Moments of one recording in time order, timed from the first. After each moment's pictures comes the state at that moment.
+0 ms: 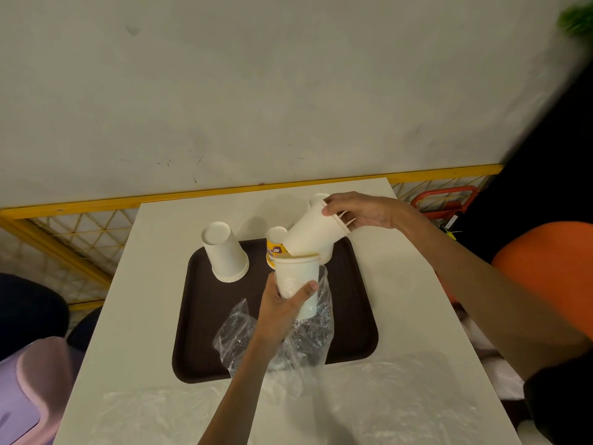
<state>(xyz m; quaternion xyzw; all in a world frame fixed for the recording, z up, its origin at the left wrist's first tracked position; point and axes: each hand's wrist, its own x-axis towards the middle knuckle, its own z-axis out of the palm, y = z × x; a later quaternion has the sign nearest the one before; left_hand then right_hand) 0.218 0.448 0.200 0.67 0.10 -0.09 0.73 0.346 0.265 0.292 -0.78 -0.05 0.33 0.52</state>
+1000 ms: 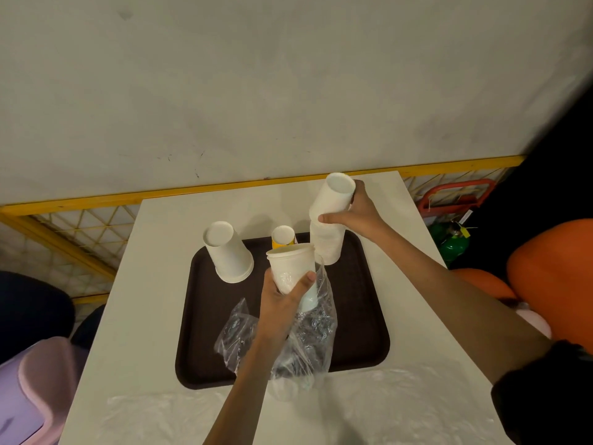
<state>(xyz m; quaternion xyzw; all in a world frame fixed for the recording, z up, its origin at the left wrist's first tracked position) 0.241 0.451 0.189 0.68 0.13 -0.06 0.72 0.382 0.282 0.207 -0.84 0.06 0.04 0.54</state>
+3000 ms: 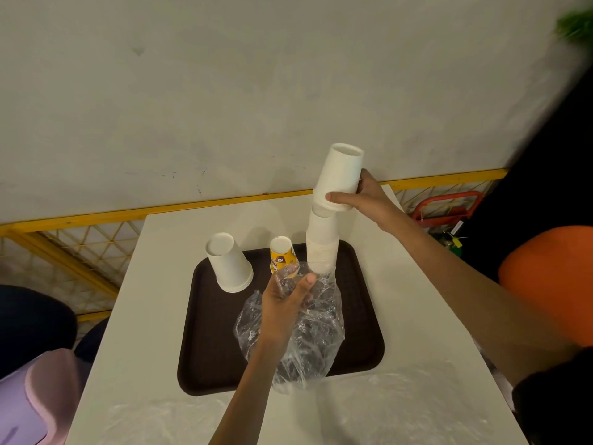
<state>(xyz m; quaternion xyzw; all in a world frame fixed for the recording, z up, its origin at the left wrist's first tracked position) 0.227 0.441 0.215 0.61 0.10 -0.05 0.79 0.369 0.263 0.277 -0.79 0.04 0.04 0.61</state>
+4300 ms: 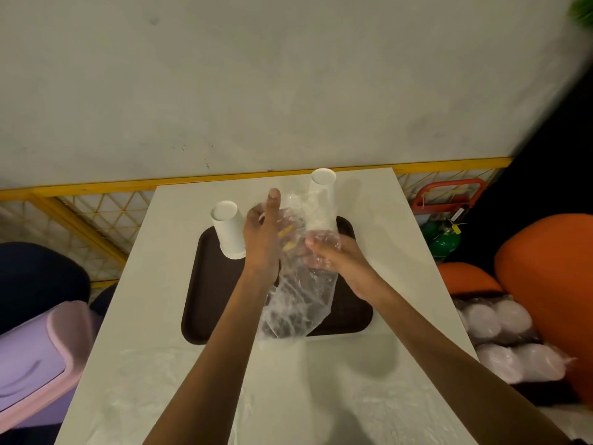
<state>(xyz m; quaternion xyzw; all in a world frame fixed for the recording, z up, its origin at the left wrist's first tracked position) 0.234 0.442 0.276 0.61 0.17 0.04 0.77 0.217 0.304 0.236 -0.66 -0.02 0.16 0.74</state>
